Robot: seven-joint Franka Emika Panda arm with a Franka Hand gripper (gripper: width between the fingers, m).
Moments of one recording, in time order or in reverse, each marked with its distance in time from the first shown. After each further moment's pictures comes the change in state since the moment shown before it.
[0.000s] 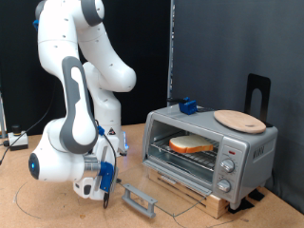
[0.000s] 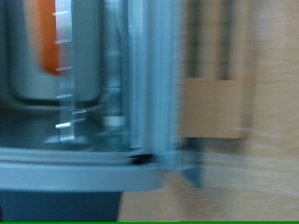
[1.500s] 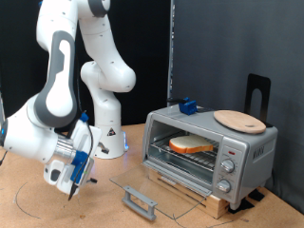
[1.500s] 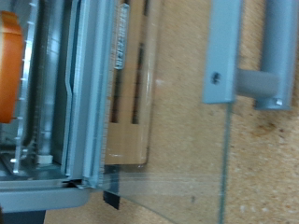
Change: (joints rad) arm -0.014 -0.117 -0.058 0.051 0.047 0.149 -0.005
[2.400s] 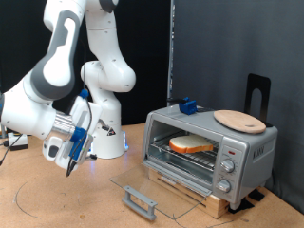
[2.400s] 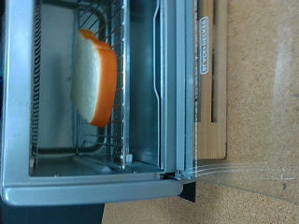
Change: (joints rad) arm -0.027 -0.184 -0.013 -0.011 0.042 -0.232 0.095
